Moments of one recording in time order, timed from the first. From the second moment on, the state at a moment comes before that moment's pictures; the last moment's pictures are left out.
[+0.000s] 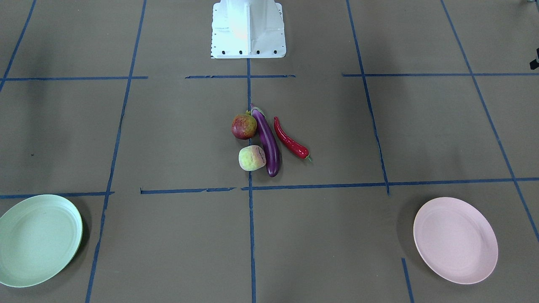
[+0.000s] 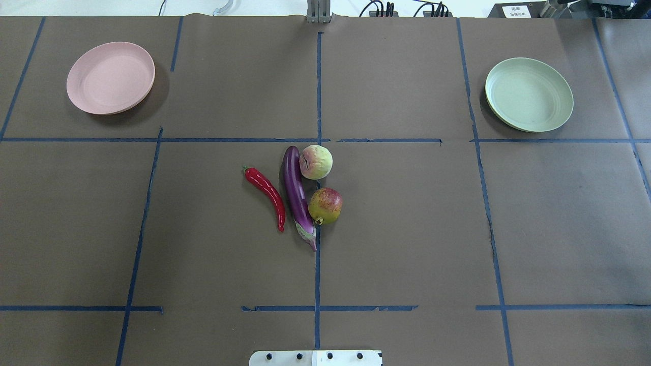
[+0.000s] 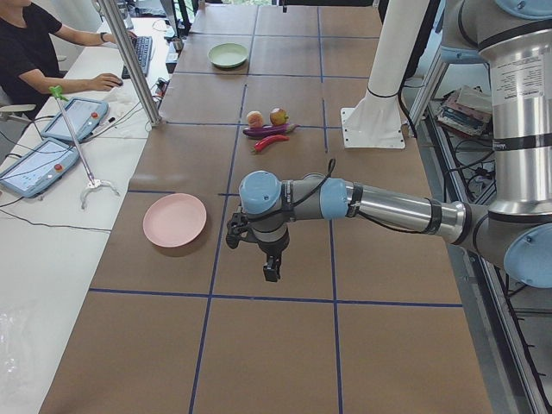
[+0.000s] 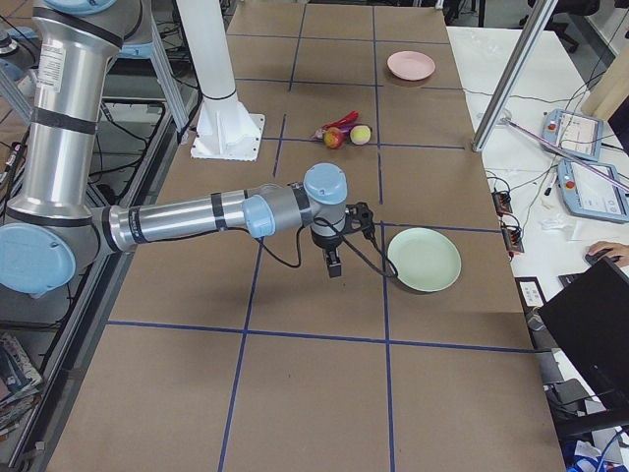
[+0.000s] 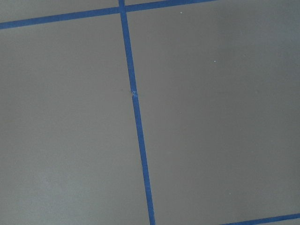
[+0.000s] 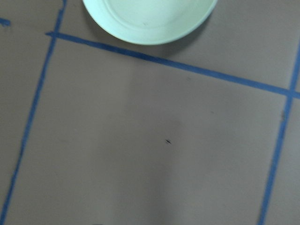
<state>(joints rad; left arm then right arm) -1.52 -1.39 -1.93 -1.29 -2.38 0.17 1.29 -1.74 1.98 -1.39 2.37 0.24</state>
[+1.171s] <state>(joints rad) -1.52 -1.40 -1.95 -1.29 -2.38 0.17 0.72 -0.88 1.57 -1.35 2.03 1.11</state>
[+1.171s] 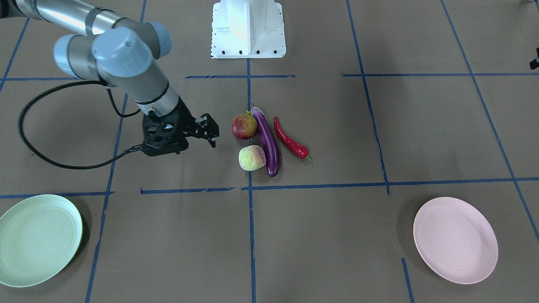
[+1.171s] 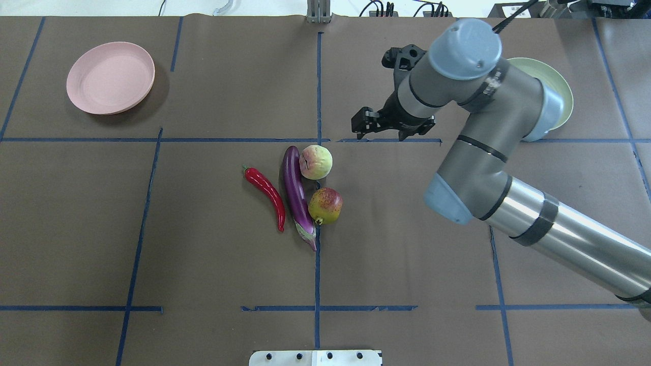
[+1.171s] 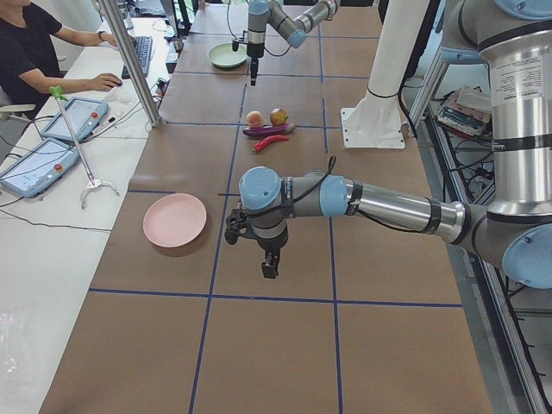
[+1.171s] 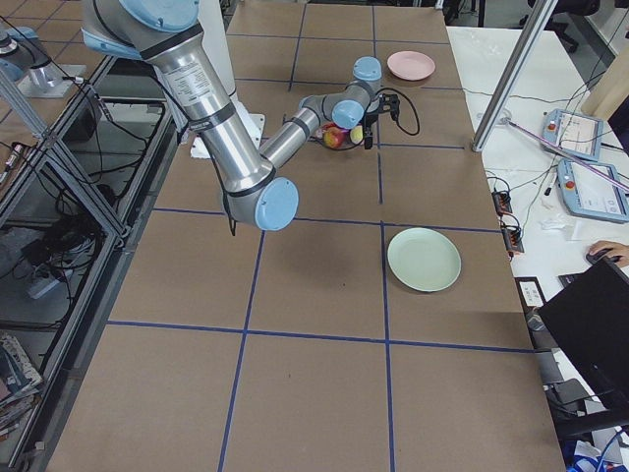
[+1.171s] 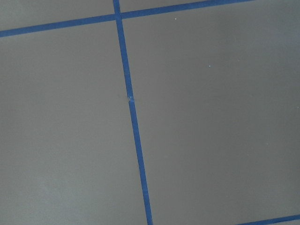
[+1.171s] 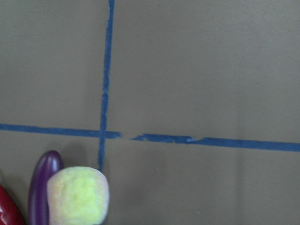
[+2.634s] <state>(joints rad) -1.52 -1.40 -1.97 -1.29 -2.38 0.17 0.57 -0.68 1.25 -1.29 1.87 1.16</state>
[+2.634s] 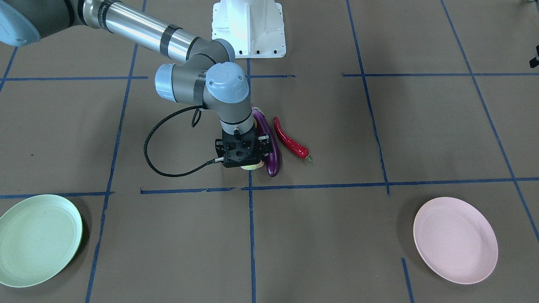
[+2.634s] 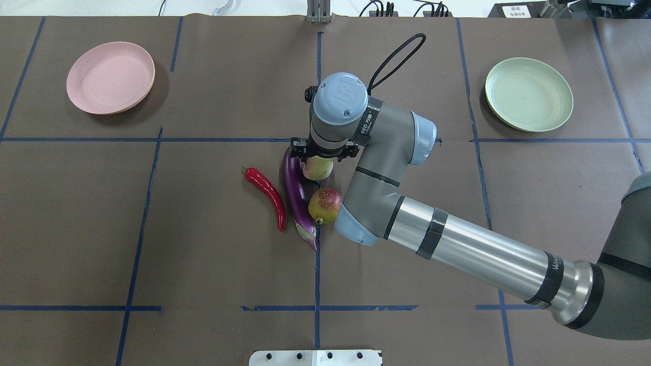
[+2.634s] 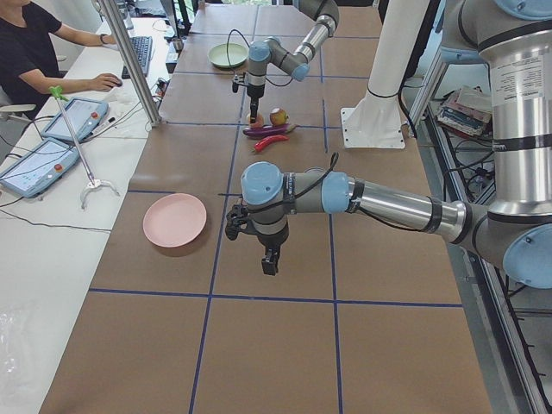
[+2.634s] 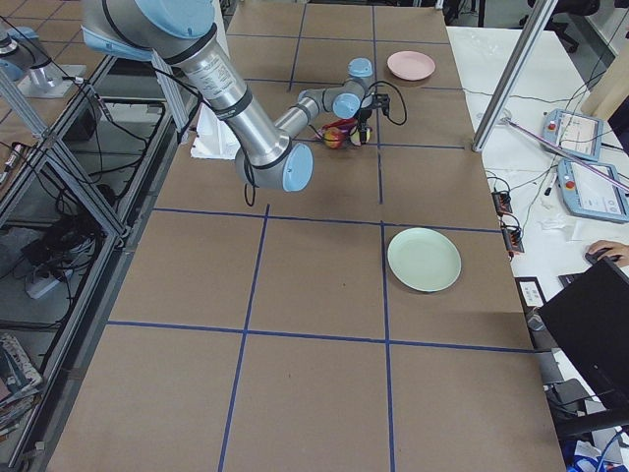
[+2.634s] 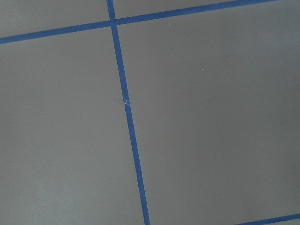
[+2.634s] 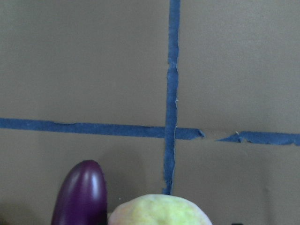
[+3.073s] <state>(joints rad) -1.52 -1.39 -1.97 -1.29 -2.38 0.17 0.58 -0.68 1.26 -1.27 1.87 1.19</state>
